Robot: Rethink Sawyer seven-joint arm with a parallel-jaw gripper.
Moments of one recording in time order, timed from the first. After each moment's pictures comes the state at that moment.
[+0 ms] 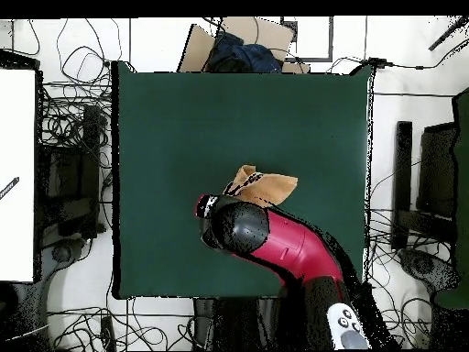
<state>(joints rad) -0.33 -0.93 0.11 2.03 0.20 0.54 1.60</state>
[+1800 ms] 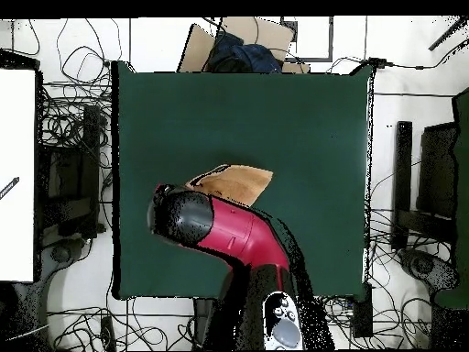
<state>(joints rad) -0.10 -0.90 0.02 1.95 0.34 0.54 1.60</state>
